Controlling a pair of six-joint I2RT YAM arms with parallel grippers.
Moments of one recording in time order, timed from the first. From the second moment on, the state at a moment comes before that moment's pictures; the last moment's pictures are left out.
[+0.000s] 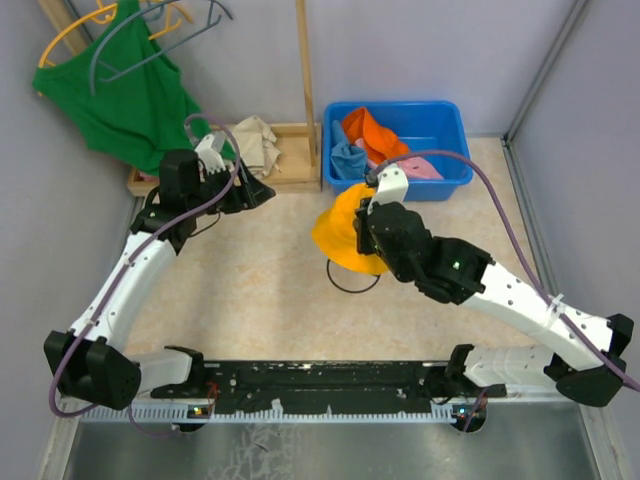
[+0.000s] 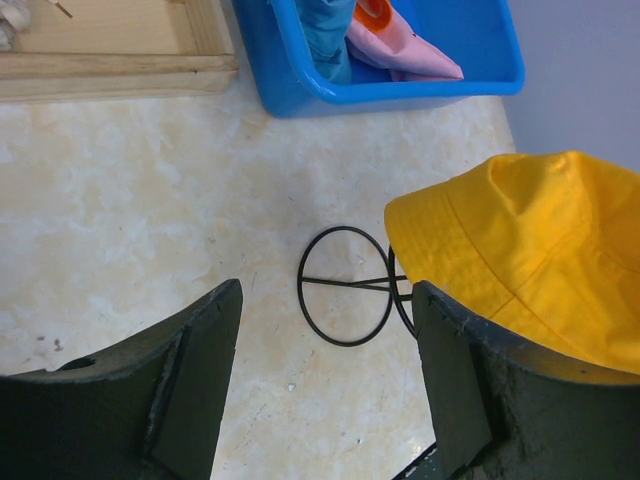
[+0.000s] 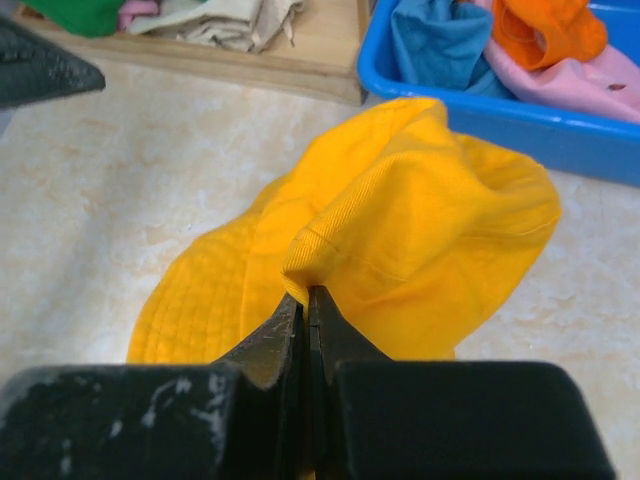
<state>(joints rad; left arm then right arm) -0.27 1.23 1.17 -0.35 0.37 -0.48 1.03 1.11 1.29 -0.60 0.62 0.41</state>
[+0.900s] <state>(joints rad) -0.30 1.14 0.72 0.10 0.55 -0.92 1.14 1.16 1.13 -0.54 0.64 0.44</state>
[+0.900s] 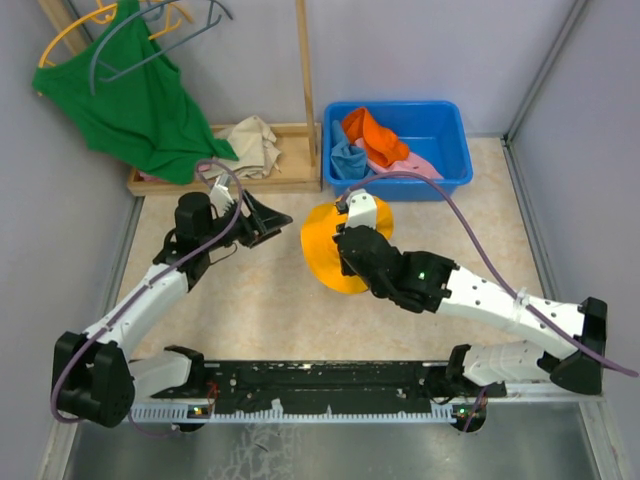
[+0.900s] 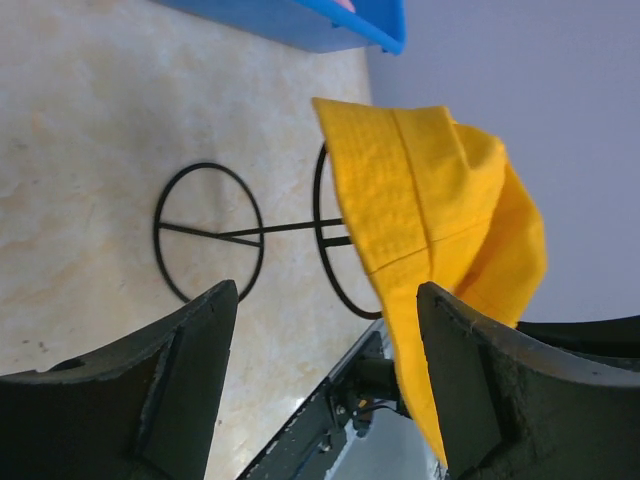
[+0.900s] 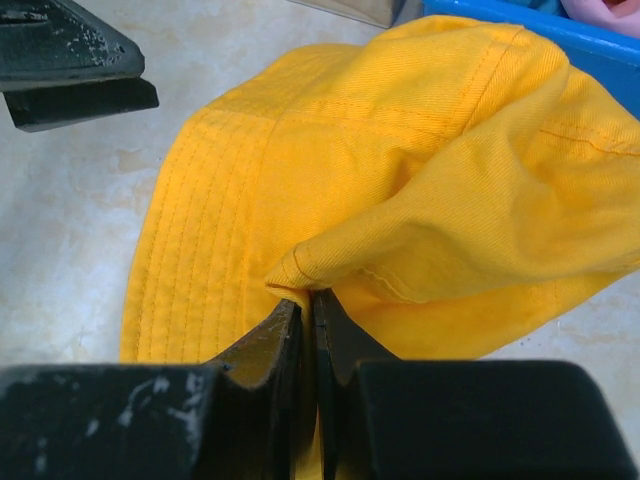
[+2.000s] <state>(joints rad) -0.48 1.29 0.71 0.42 0.51 -1.13 1.14 1.21 1.13 -0.53 0.65 0.42</state>
